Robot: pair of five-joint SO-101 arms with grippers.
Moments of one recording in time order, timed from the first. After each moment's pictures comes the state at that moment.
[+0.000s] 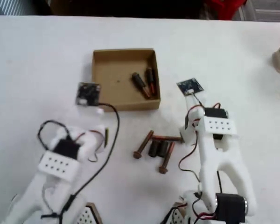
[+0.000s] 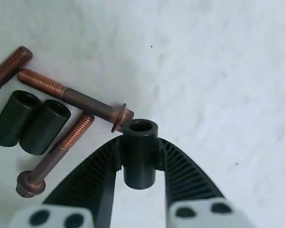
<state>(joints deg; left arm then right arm) 12.5 -47.9 66.5 47.2 15.3 0.4 -19.4 44.7 62.9 26.8</state>
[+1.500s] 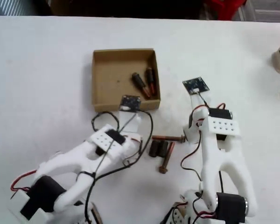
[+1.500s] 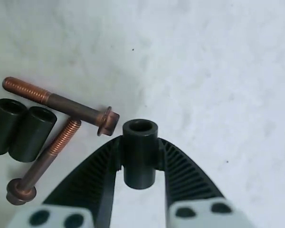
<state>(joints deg) 31.5 -9.5 55.6 38.7 32.0 3.0 -19.4 44.7 61.7 26.8</state>
